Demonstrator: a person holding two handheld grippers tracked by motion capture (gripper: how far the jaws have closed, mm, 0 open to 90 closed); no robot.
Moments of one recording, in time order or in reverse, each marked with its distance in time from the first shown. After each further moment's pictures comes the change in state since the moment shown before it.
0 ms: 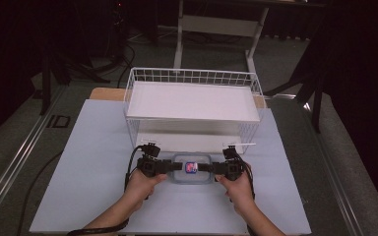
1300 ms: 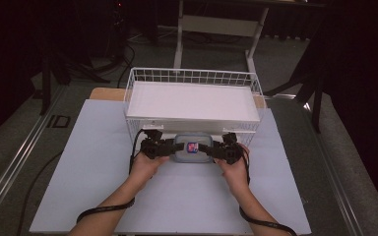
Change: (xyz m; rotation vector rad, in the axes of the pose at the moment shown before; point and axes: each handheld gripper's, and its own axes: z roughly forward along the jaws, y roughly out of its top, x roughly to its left) left arm 0.018 0.044 0.015 -0.156 0.020 0.170; right arm -0.011 0.040 0.011 -0.198 -0.069 -0.166
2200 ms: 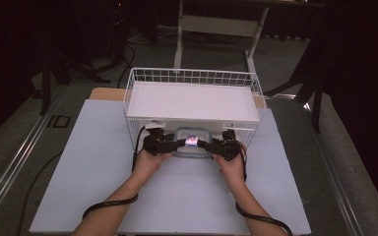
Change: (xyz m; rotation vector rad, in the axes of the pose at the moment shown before) left arm 0.012 0.002 0.016 -0.072 0.029 0.062; right arm -0.013 0.004 0.016 -0.008 0.003 0.059
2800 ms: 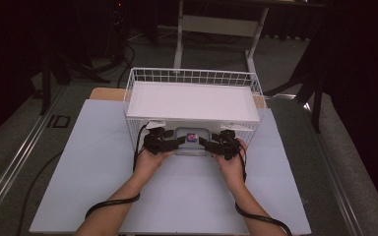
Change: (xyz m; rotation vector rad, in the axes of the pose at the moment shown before) left arm -0.004 0.003 -0.004 -0.033 0.065 0.031; right arm 0.014 0.002 -0.007 -0.061 -0.112 -0.116
